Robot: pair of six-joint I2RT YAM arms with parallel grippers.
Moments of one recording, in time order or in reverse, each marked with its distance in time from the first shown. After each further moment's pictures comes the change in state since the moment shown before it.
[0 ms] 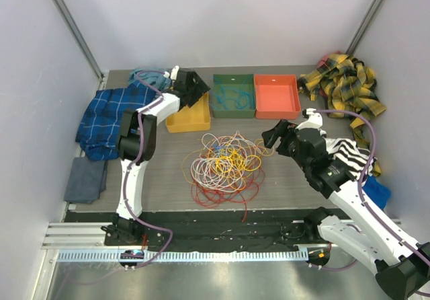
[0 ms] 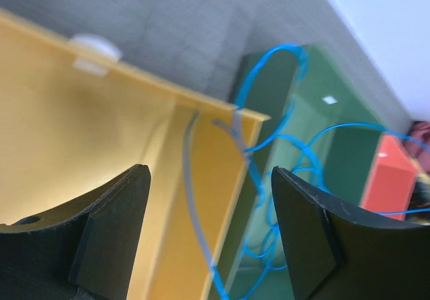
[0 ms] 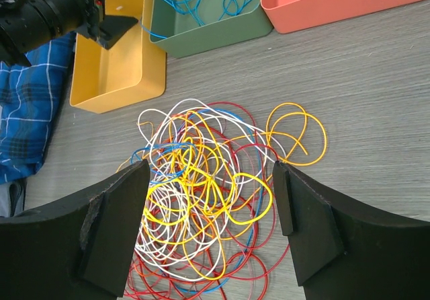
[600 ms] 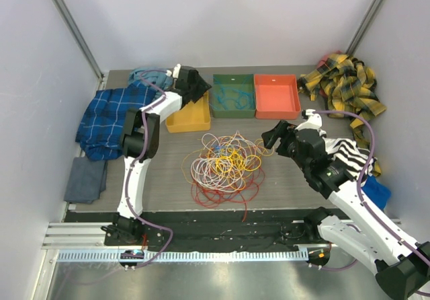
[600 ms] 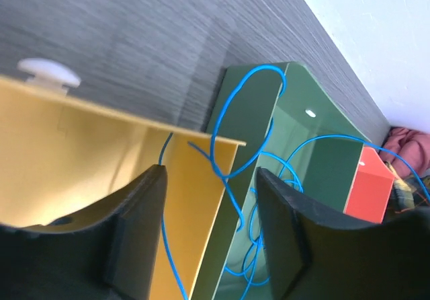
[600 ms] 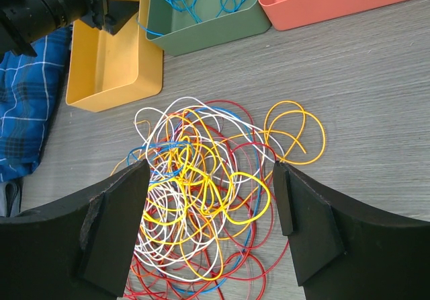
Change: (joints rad) left arm 0.001 0.065 0.061 0.010 0.029 -0.046; right arm 0.000 0.005 -0.017 0.013 0.000 0.000
